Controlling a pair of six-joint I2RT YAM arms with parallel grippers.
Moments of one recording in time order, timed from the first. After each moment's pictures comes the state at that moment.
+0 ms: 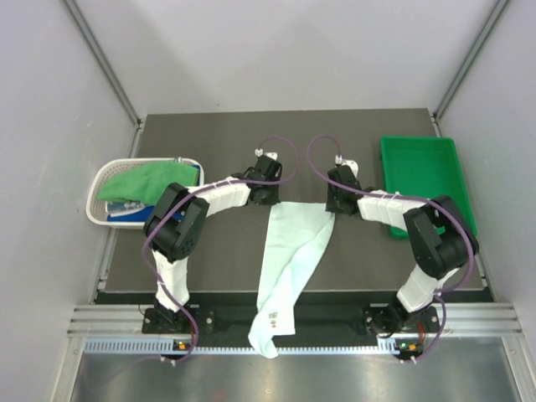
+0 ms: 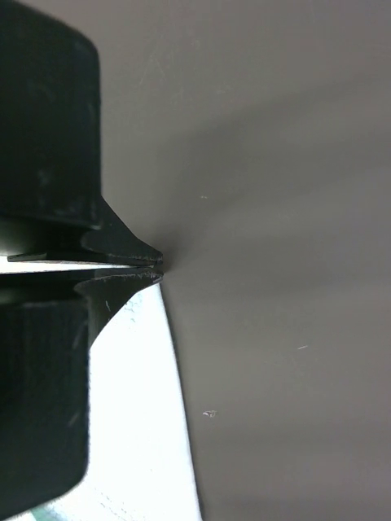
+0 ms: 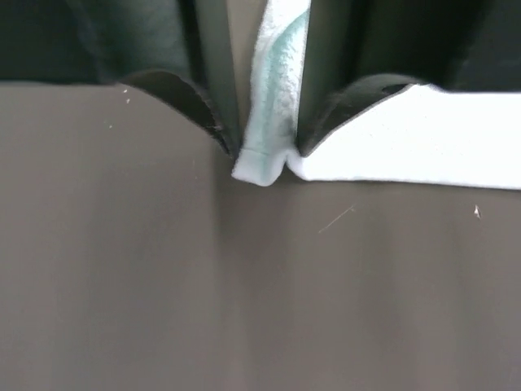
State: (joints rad) left arm -0.61 1.96 1.25 -0.21 -0.09 -0.50; right arm 0.47 1.68 0.88 -0.11 0.24 0.47
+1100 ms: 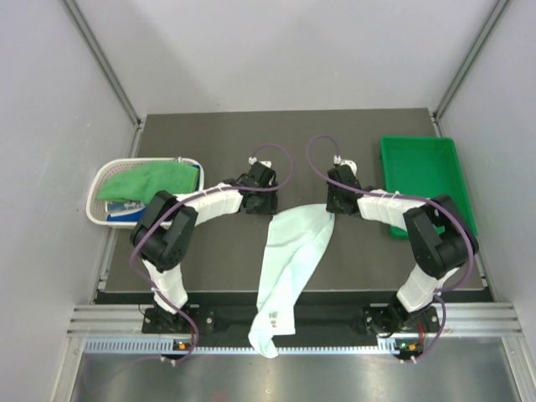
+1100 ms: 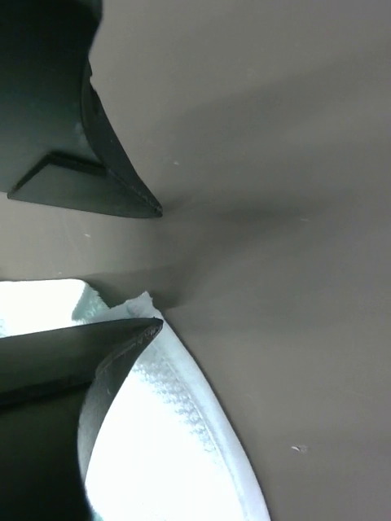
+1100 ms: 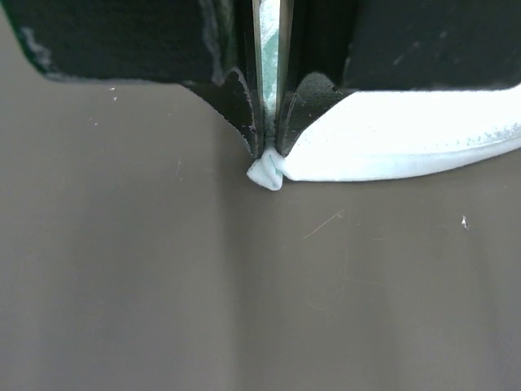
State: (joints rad) left arm -0.62 1.84 1.15 -0.28 -0.07 -0.51; right arm 0.47 1.68 0.89 -0.11 0.20 0.46
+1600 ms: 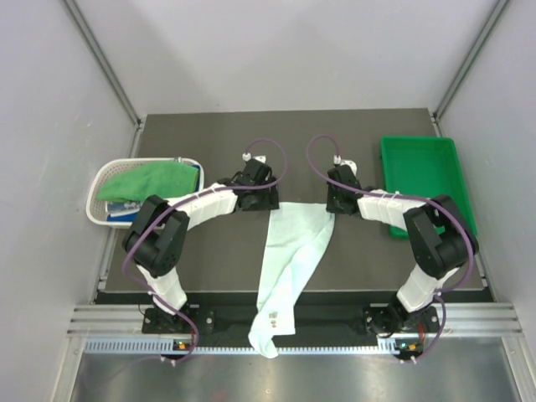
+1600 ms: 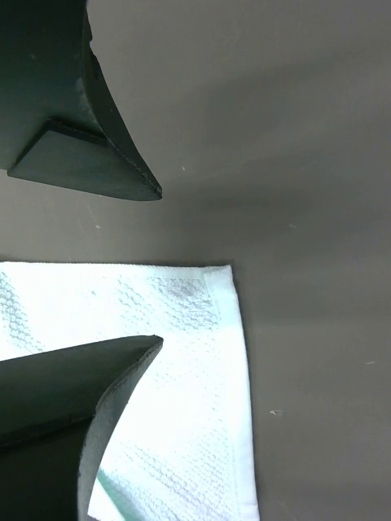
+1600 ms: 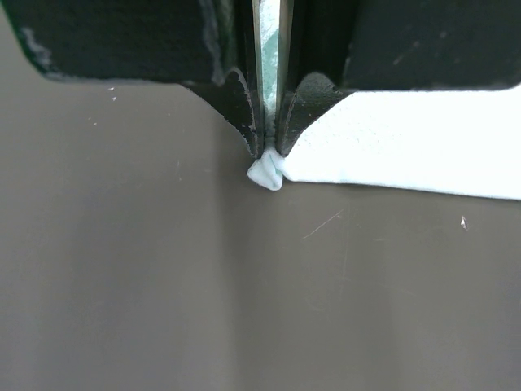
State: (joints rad) left arm -0.60 1.76 1.12 -0.26 -0.08 -0.57; right arm 0.47 1.68 0.89 -0.11 0.20 0.46
